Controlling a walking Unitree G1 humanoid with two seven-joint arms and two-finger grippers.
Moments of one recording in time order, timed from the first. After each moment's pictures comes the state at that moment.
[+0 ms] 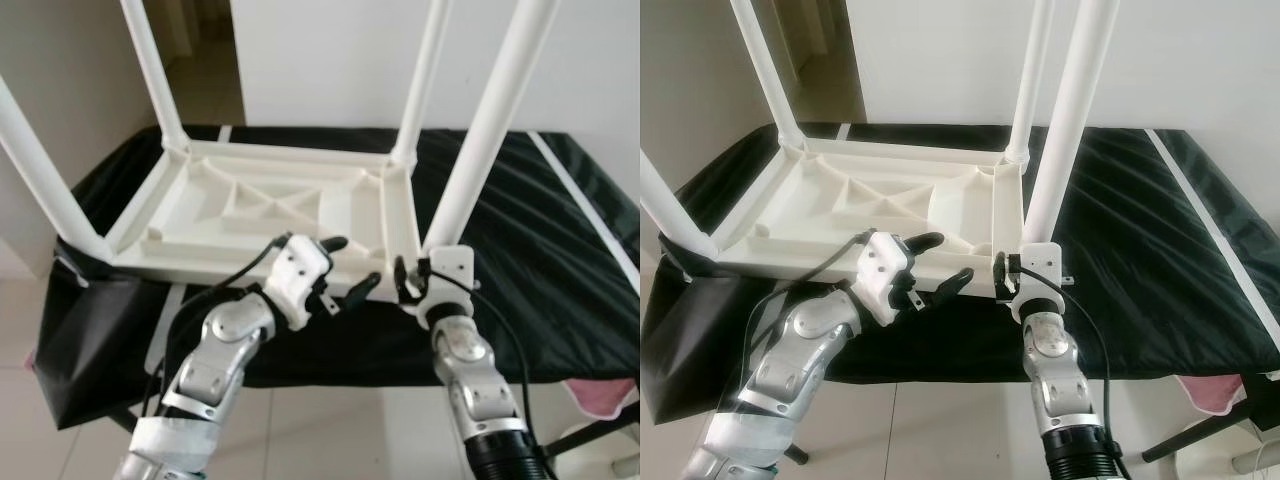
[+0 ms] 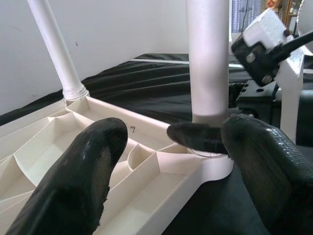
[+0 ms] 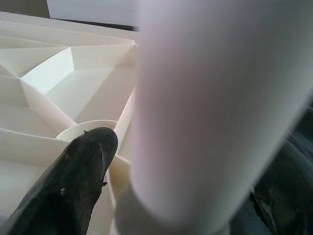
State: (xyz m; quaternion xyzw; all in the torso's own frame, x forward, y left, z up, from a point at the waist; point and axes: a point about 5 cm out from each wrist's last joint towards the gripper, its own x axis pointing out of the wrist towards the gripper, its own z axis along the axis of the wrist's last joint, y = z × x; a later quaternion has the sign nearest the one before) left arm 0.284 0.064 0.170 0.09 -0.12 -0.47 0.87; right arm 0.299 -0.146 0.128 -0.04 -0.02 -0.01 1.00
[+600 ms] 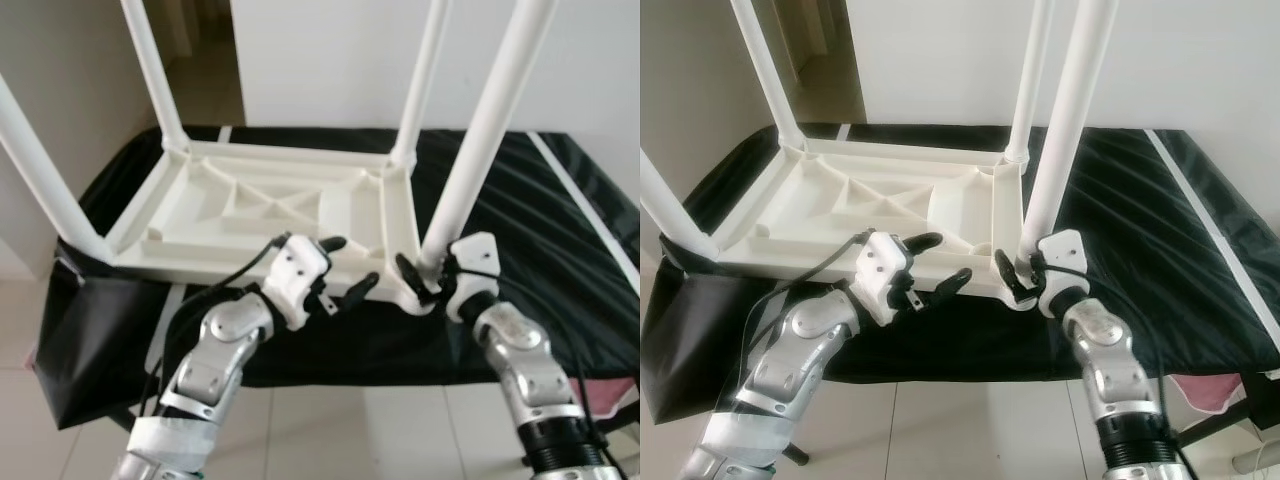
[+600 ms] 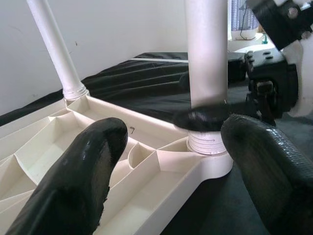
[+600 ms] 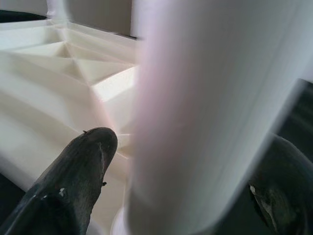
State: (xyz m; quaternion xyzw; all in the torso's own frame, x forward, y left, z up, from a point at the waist) left arm 0.284 0.064 0.170 0.09 -0.12 -0.48 0.87; right arm 0.304 -0.173 0.145 -0.09 -0.04 0.21 0.97
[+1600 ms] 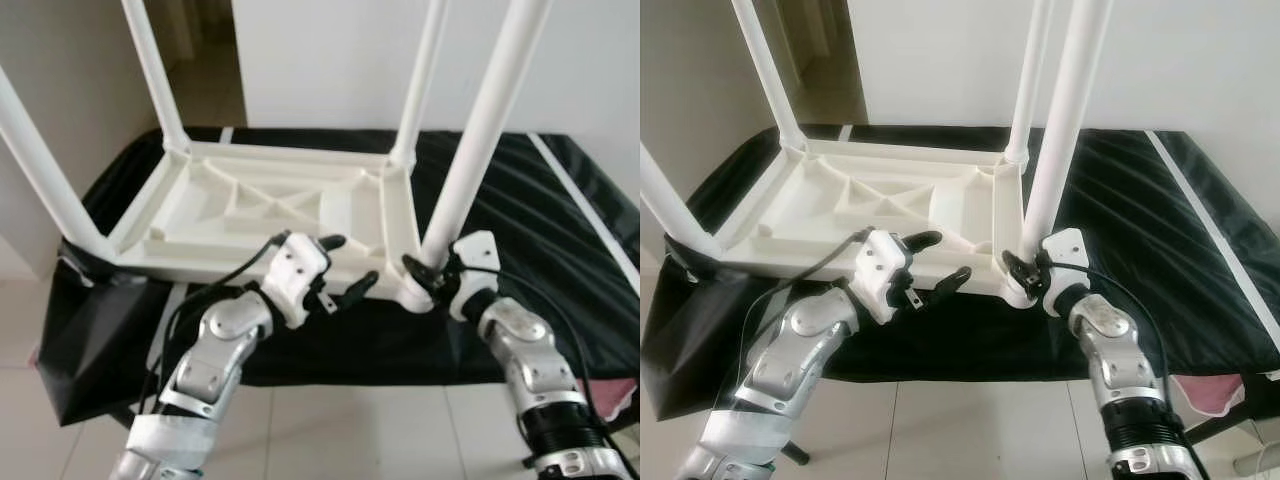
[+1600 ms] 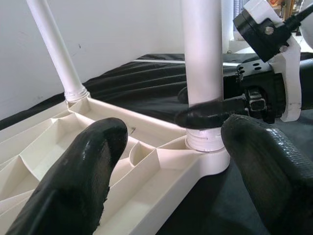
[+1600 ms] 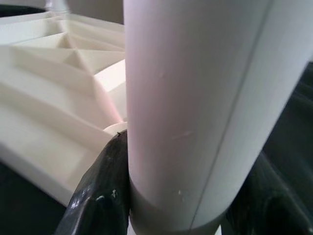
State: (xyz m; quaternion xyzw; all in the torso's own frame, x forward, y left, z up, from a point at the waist) left arm 0.285 0.066 0.171 0.10 -0.12 -0.47 0.87; right arm 0.314 -0.179 0.136 -0.06 -0.01 0.17 0.98
